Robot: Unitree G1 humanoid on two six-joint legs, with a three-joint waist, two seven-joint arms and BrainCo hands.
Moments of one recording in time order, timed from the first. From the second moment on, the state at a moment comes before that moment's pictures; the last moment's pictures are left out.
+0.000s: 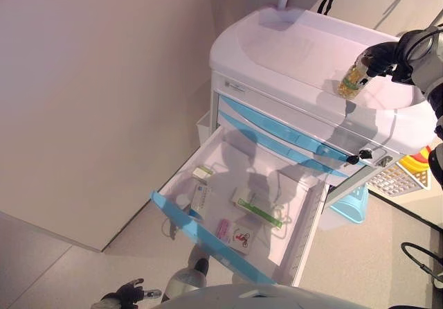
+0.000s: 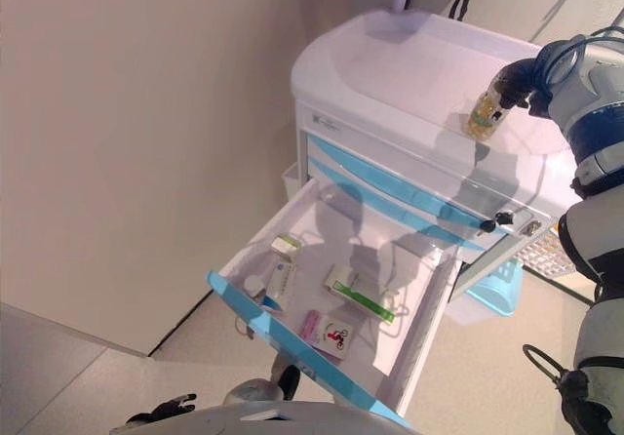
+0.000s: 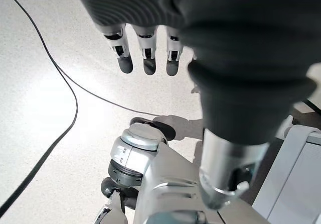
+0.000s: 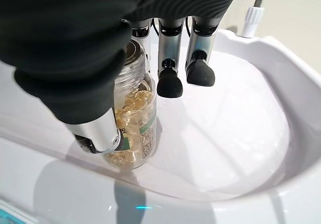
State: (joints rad) left arm 0.12 0.38 -0.20 1.10 -0.22 0.04 -0.16; right arm -1.41 -0.93 0.87 1.05 -0.30 0.10 0.69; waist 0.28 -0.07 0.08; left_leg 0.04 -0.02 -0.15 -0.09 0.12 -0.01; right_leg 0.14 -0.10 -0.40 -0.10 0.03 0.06
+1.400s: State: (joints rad) left arm 0.13 0.41 -0.20 1.08 -0.22 0.04 -0.19; right arm -1.44 -1.09 0.74 0.77 0.20 0.10 0.18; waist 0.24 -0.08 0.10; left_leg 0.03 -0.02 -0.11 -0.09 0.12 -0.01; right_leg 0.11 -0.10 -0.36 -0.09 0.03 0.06
